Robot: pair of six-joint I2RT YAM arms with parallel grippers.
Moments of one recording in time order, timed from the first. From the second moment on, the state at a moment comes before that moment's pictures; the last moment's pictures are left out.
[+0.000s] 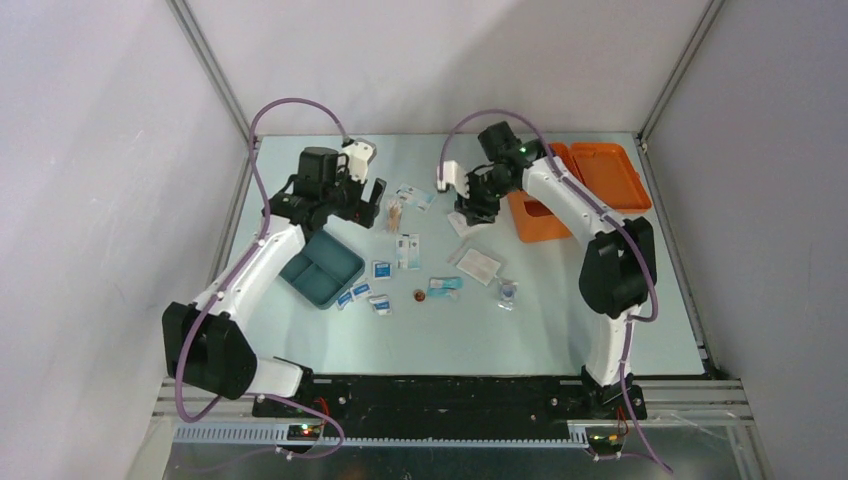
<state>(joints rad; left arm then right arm) -0.30 1.38 1.20 -0.47 0.08 0.18 0.46 1.93 1.83 -0.97 -0.52 -0.98</state>
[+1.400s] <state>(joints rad) -0.30 1.36 1.16 -0.48 0.08 0.16 0.48 1.99 1.64 -0.57 -0.30 -1.06</state>
